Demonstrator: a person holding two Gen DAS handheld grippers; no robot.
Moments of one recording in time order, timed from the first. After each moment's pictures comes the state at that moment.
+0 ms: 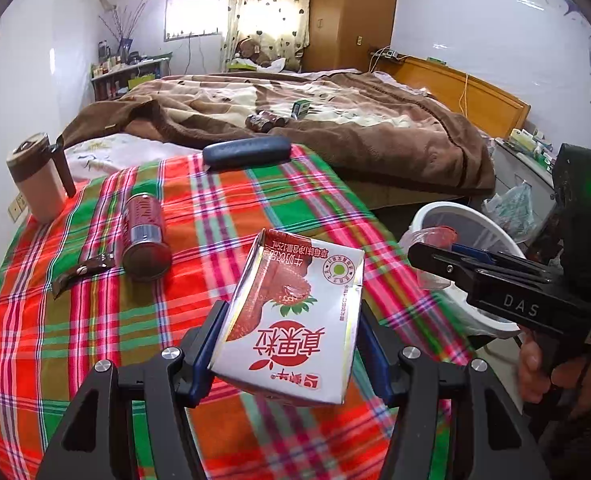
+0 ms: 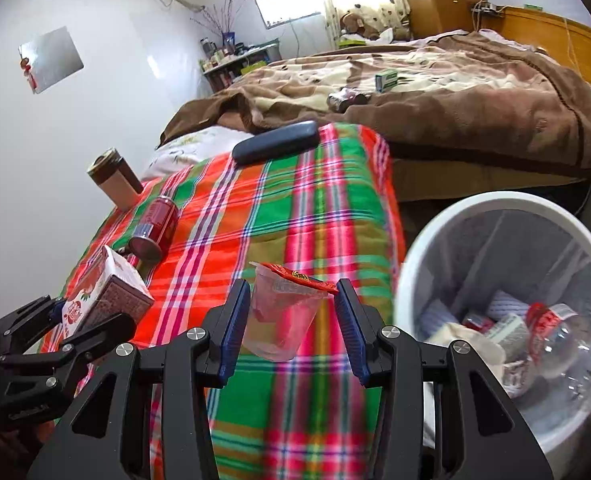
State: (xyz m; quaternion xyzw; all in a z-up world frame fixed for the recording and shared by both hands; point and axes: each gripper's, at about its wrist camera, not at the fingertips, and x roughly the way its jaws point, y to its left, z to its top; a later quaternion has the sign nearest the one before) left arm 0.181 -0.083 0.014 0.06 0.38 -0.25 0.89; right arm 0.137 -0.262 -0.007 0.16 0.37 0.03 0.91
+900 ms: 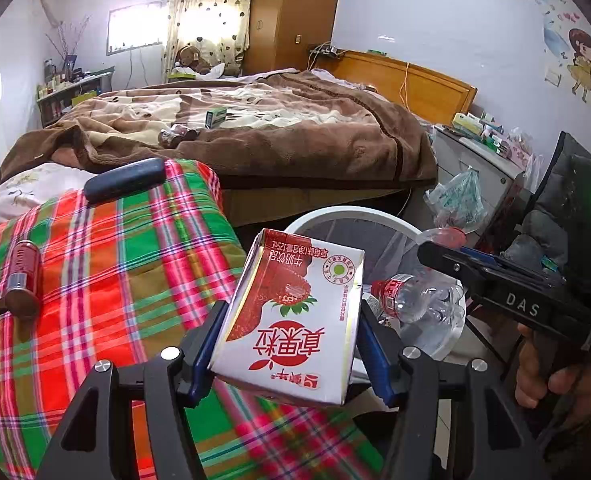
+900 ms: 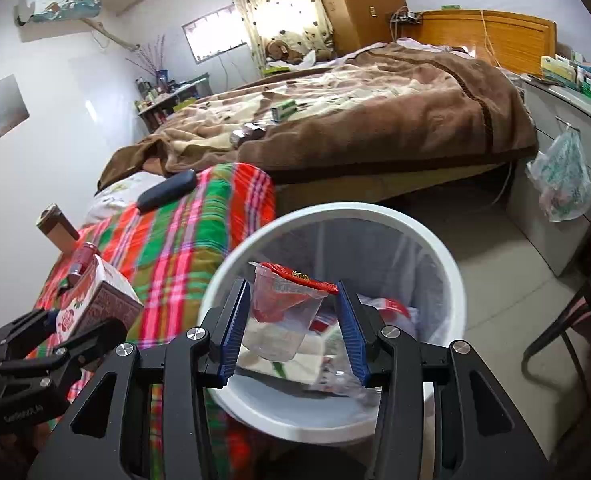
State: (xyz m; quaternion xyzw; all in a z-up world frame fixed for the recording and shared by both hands) left arm 0.146 -0.223 0.019 0.07 0.37 -0.33 0.86; right arm 0.079 -0.371 -0.002 0.18 0.35 -0.09 0.92
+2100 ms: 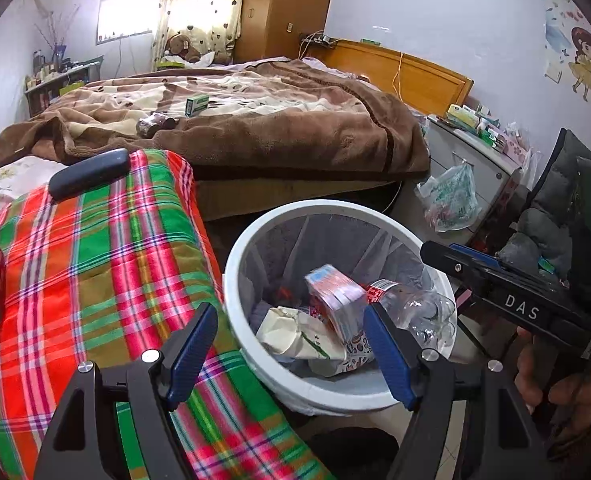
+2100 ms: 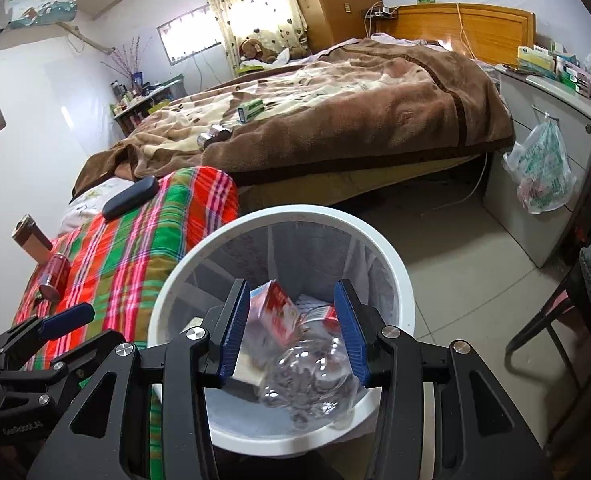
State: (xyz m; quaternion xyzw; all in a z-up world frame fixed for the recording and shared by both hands) left arm 0.152 -0.264 0.003 0.07 0.39 -0.34 0.85; right arm 0.075 -0.402 -0.006 0.19 0.35 -0.12 0.91
